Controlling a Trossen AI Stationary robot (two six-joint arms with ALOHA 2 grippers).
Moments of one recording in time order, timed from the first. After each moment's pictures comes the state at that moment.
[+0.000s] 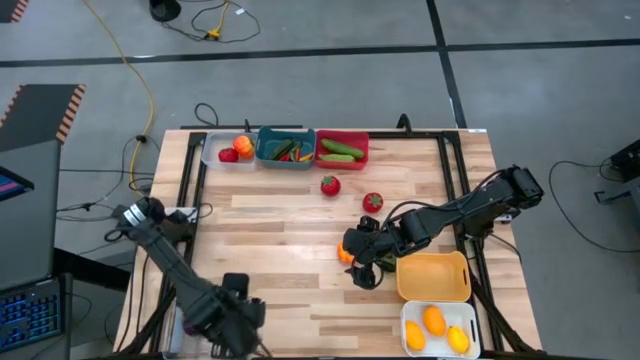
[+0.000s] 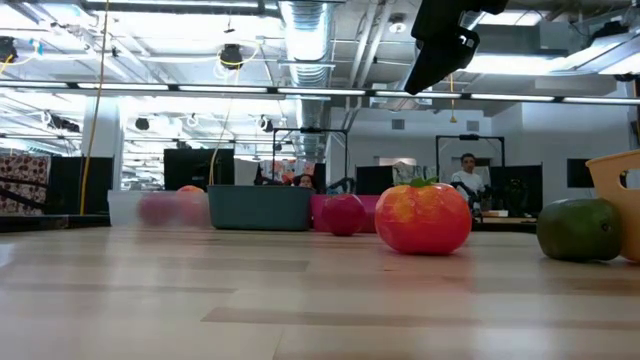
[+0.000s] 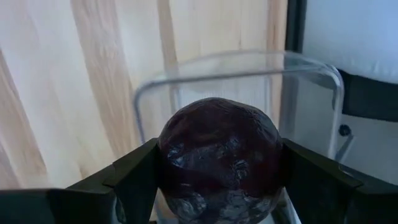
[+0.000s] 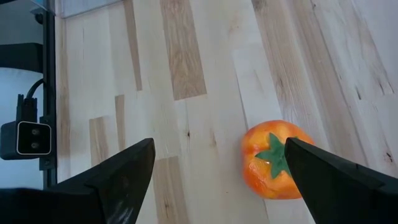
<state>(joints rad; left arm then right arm) -0.79 1.83 1.71 -1.36 0.04 -0.75 0.35 1.59 1.29 -0.65 0.13 0.52</state>
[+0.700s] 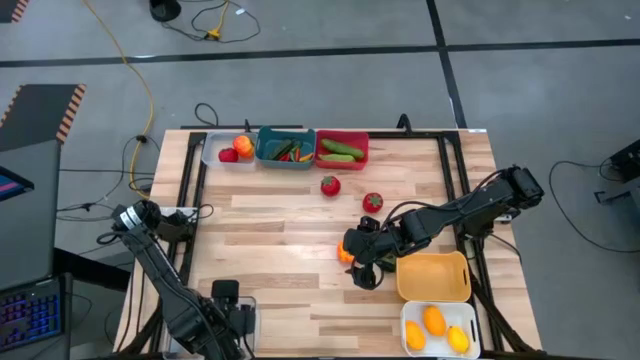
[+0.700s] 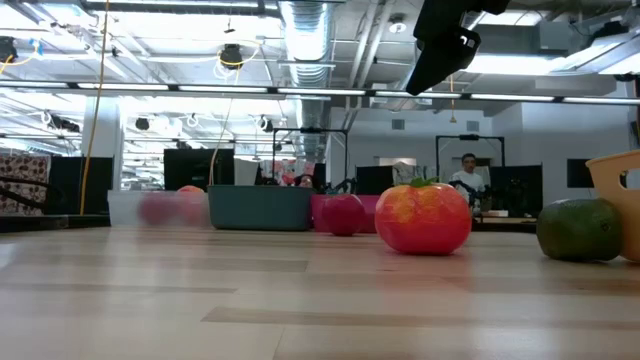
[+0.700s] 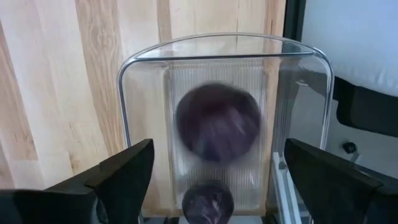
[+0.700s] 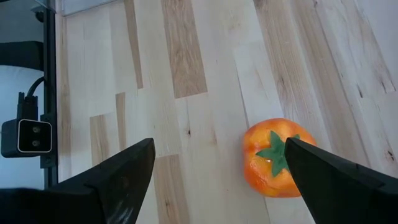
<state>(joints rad) -0.88 1.83 1.71 -1.36 -0.04 -0.90 0.35 1.59 1.29 -0.66 0.13 0.52</state>
